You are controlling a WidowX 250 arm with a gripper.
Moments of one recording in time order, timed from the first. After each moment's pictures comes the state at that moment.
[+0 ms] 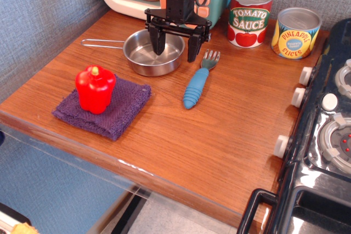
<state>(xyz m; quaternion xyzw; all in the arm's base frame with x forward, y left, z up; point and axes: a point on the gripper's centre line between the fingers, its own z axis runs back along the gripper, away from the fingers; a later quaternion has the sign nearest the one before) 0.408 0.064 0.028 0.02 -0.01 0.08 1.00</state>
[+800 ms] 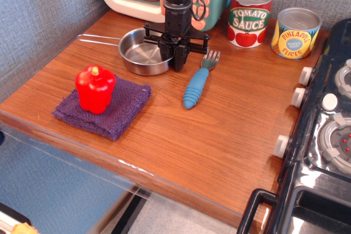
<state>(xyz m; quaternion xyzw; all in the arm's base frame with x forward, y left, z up) 0.399 0.061 0.009 0.02 0.00 0.10 1.00</state>
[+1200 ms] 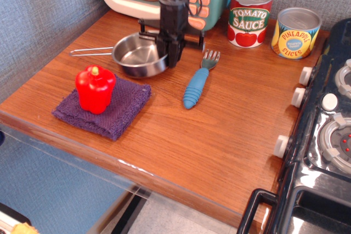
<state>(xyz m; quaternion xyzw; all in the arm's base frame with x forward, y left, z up) 0.392 0.069 0.037 0.02 -0.02 0.08 1.00</state>
